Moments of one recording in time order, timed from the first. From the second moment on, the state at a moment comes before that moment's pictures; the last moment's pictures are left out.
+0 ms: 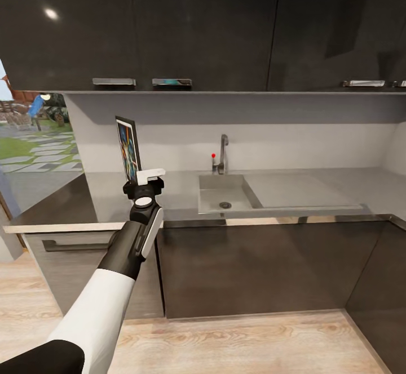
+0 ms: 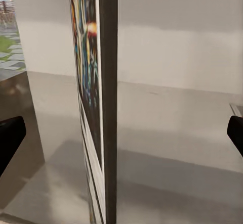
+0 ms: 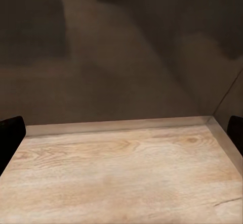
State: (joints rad) left arm -0.86 -0.17 -0.13 -1.14 0.00 0.42 0.55; right arm 0.08 -0.09 0.00 -0.57 0.01 -0.81 -0.18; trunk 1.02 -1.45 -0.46
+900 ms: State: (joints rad) left arm -0.86 -0.17 -0.12 -1.17 0.00 0.42 0.55; right arm 0.08 -0.09 0.00 -0.57 0.01 -0.81 -0.18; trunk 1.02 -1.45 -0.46
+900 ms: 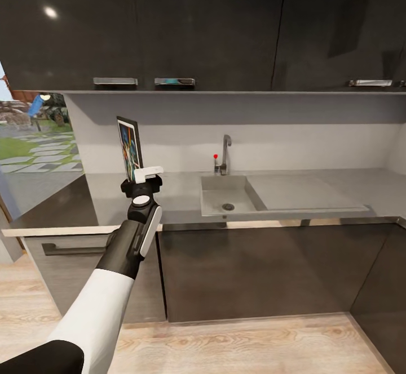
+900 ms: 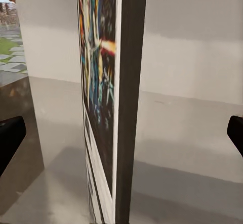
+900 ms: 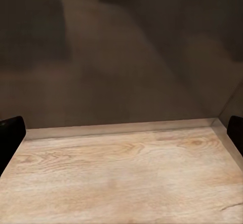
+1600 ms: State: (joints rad) left arm -0.86 -0.17 -0.12 -1.16 0.00 0.42 0.55; right arm 0.08 -0.09 0.00 -0.57 0.01 -0.81 -0.18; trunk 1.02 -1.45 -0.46
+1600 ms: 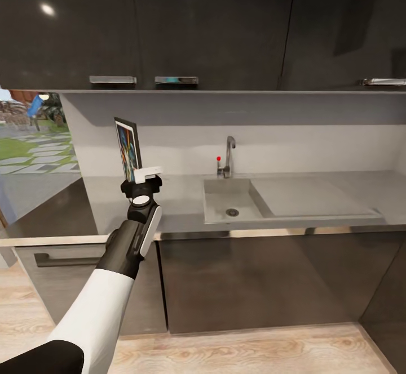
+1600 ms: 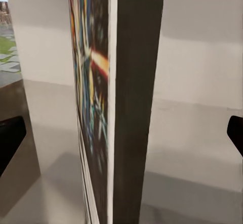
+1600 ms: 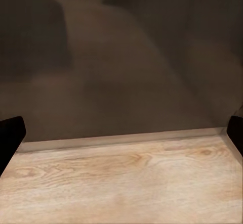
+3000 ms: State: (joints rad) left arm -0.86 -0.17 -0.11 -1.17 0.00 0.42 0.55; right arm 0.08 -0.09 0.00 -0.56 0.01 -0.81 -0.18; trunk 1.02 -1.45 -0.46
